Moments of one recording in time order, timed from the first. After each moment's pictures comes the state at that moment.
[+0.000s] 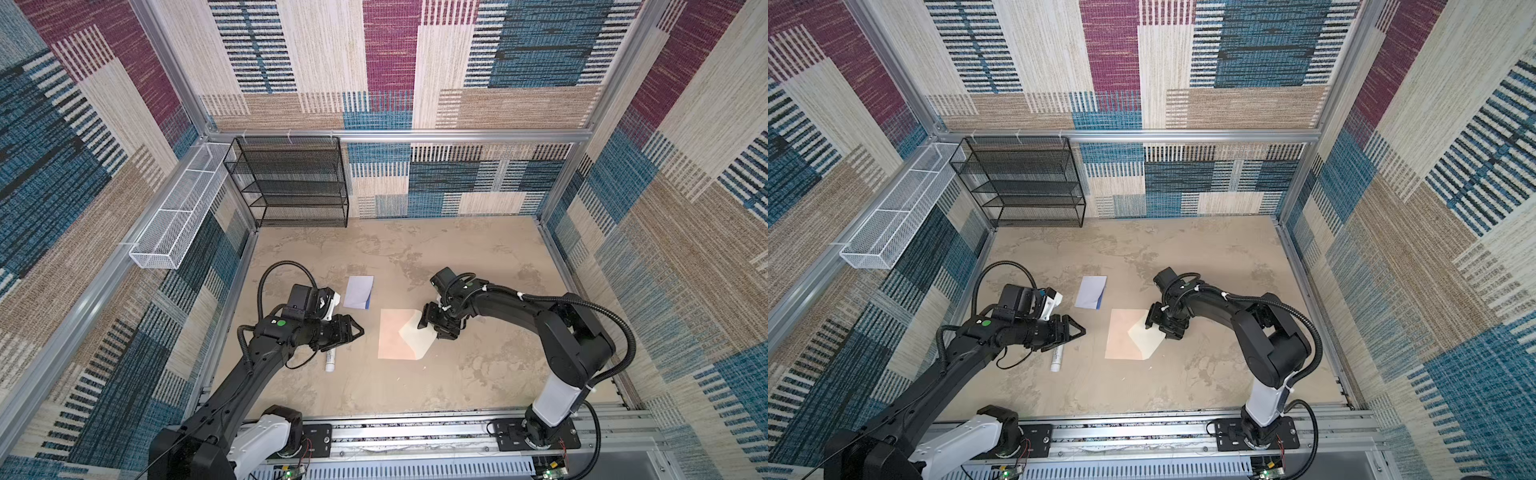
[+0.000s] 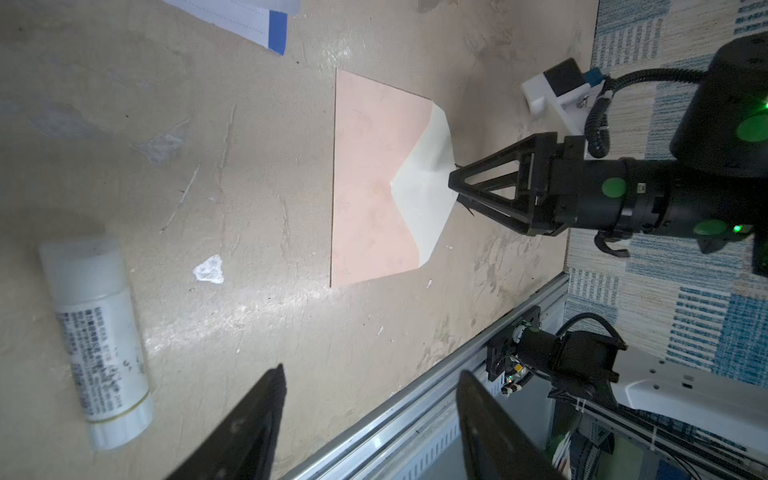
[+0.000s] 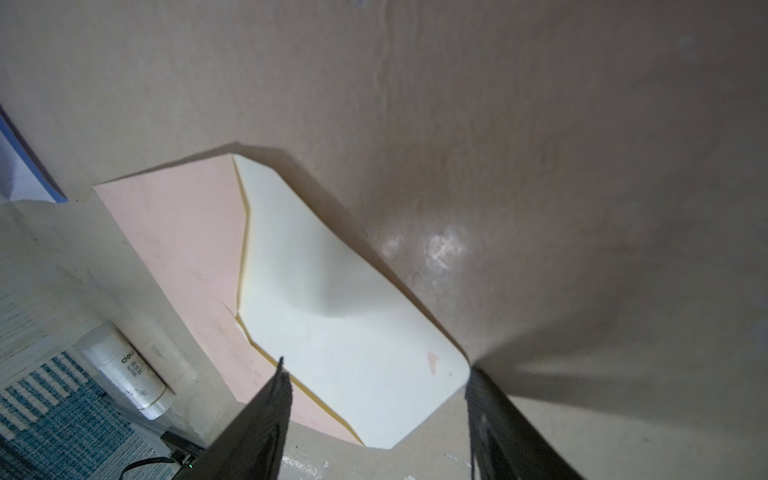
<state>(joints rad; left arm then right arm) -0.26 1.05 0.76 -0.74 0.54 -0.49 0.58 1.75 1.08 -0.62 -0.29 0.91</state>
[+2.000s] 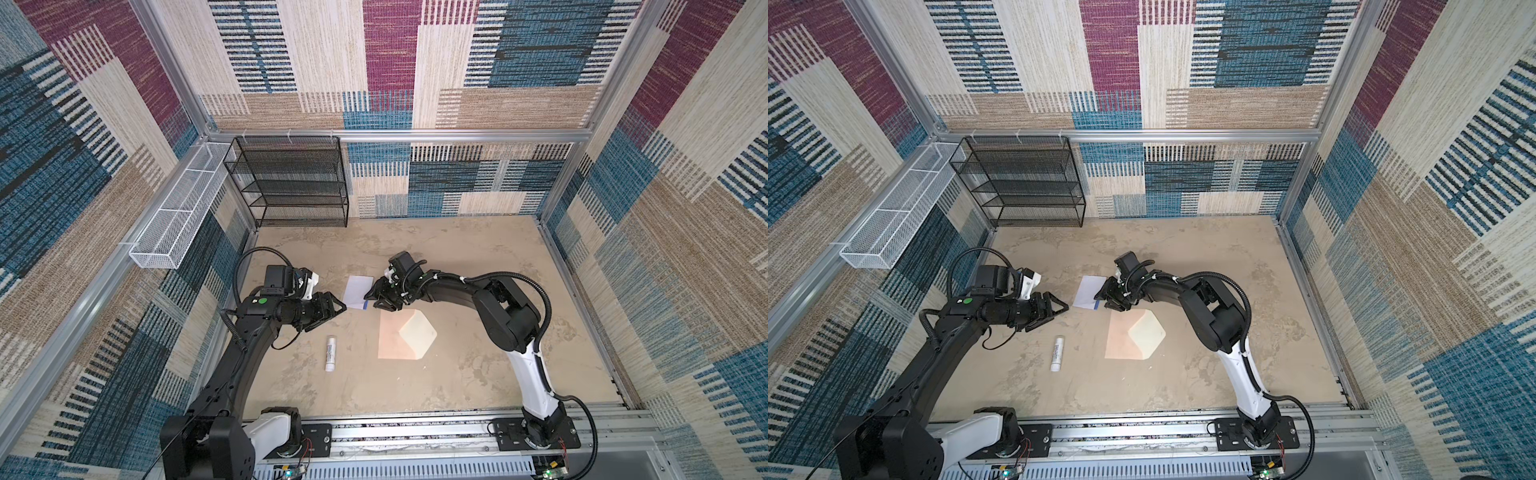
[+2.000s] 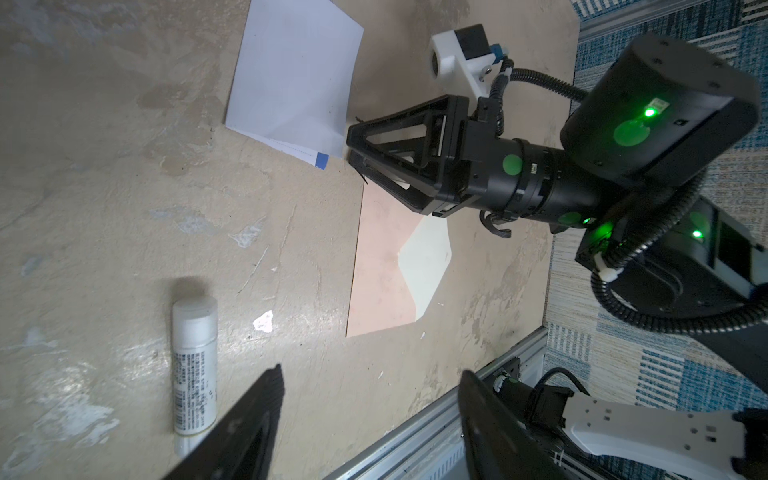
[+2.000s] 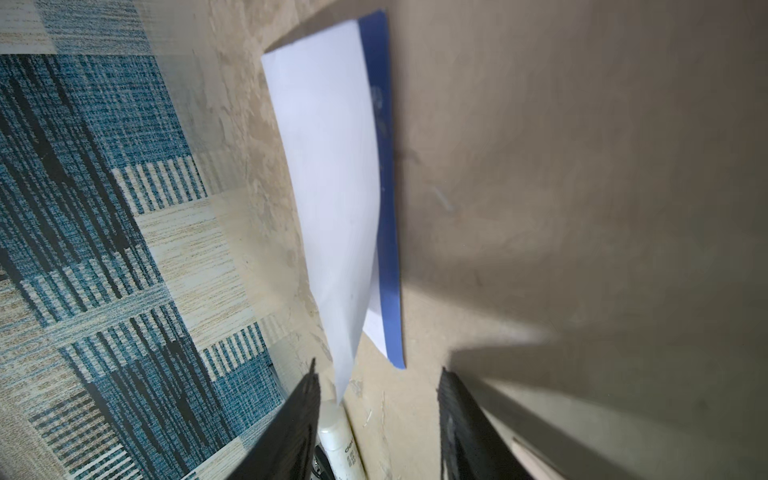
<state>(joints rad) -0.03 1.16 0.92 -0.81 0.61 -0.39 0.69 2.21 1.51 -0.15 -0.53 1.12</state>
